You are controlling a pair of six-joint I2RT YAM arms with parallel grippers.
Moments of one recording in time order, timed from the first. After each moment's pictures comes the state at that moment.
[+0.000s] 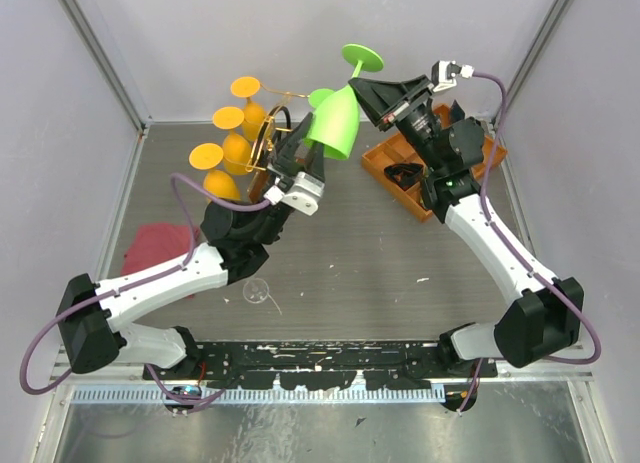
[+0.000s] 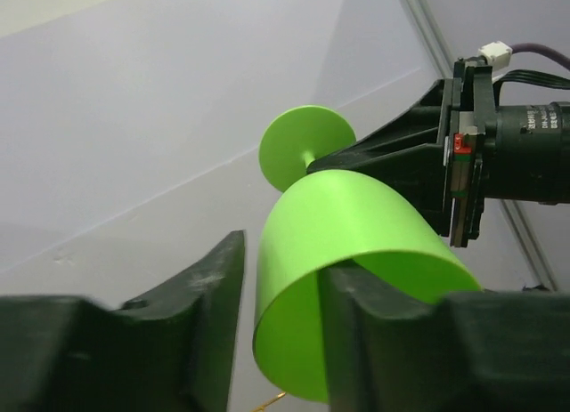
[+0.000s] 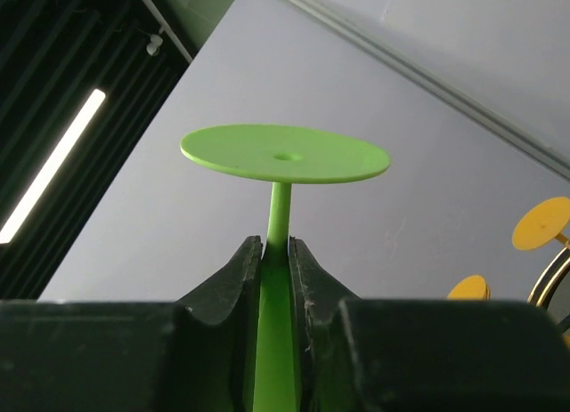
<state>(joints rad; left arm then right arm) -1.02 1.32 1.06 0.99 -0.22 0.81 0.35 1.35 1.23 0.70 -0.37 1.42</state>
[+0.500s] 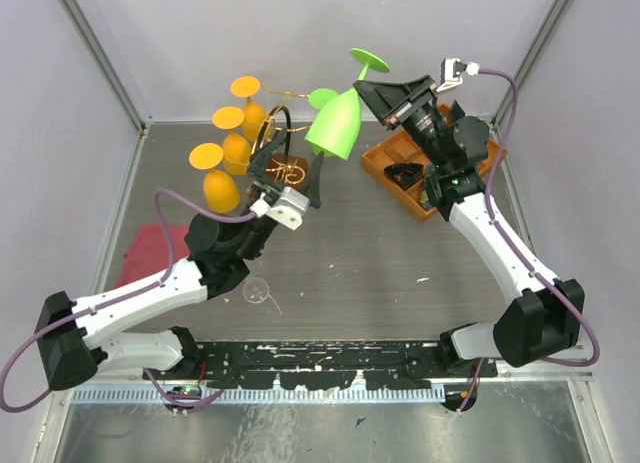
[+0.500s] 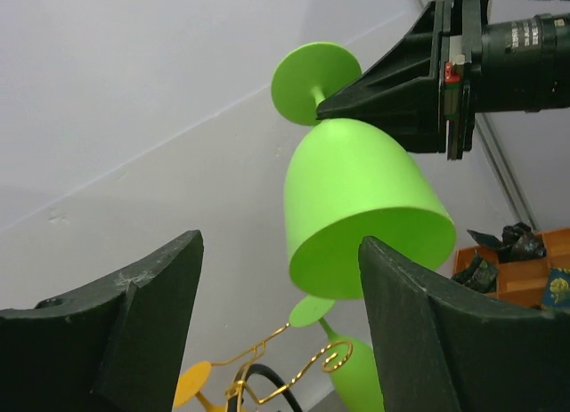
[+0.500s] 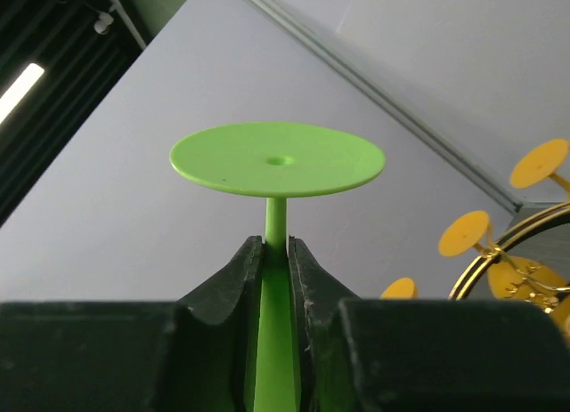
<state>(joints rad) -1.02 1.19 0.93 0.90 -0.23 0.79 0.31 1.35 1.23 0.66 -0.42 1.29</state>
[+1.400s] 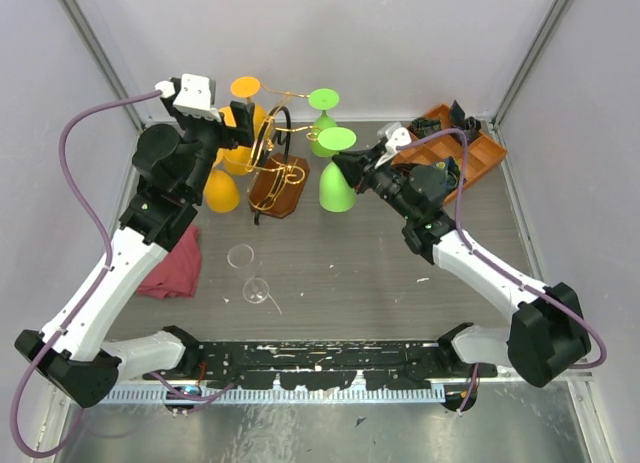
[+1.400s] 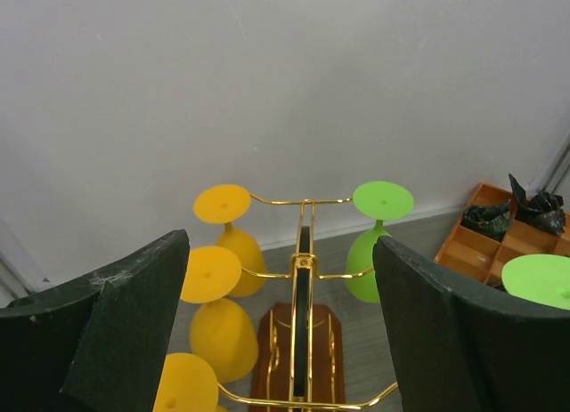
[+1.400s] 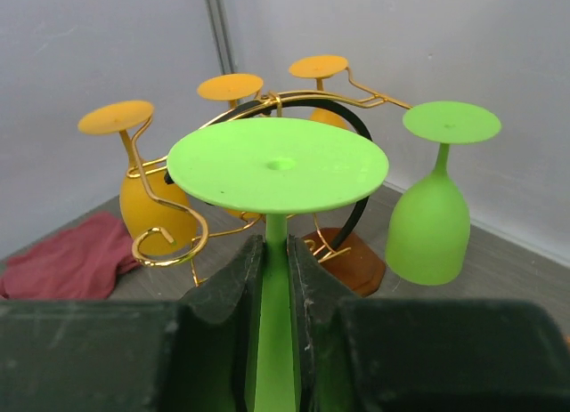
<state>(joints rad) -0.56 1.15 1.34 0.03 -0.30 0.09 0.49 1.24 0.87 0.56 -0.25 0.19</state>
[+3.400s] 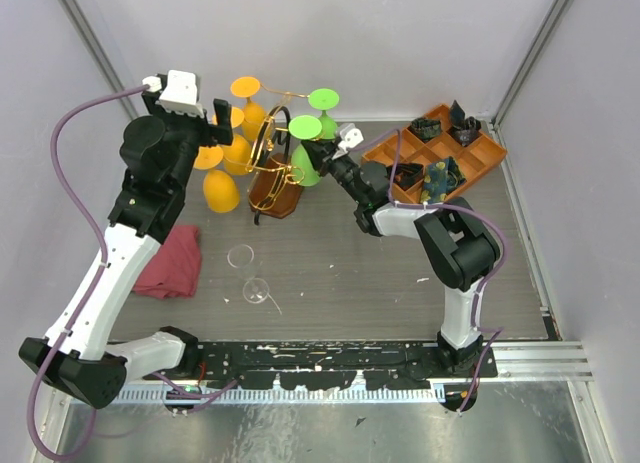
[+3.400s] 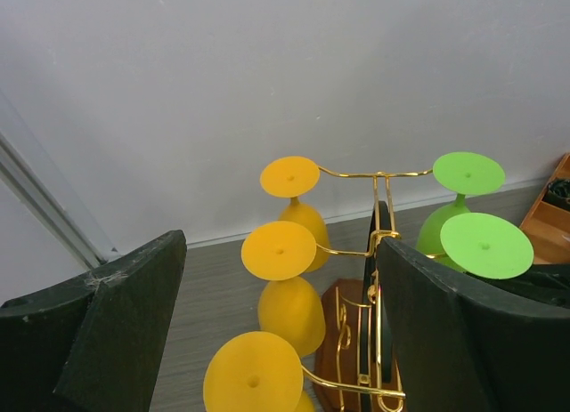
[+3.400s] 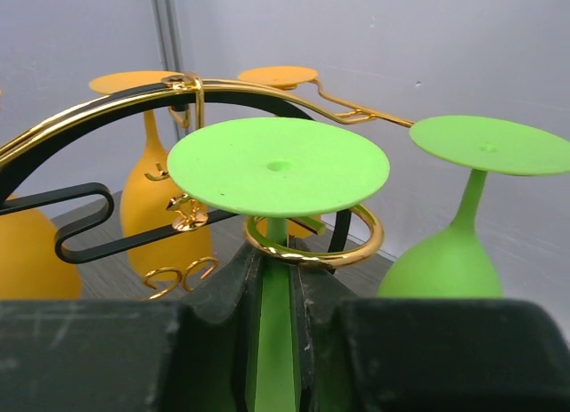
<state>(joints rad) -0.40 1.16 1.34 -0.06 -0.23 0.13 0.56 1.92 1.07 1.20 -0.19 0.05</state>
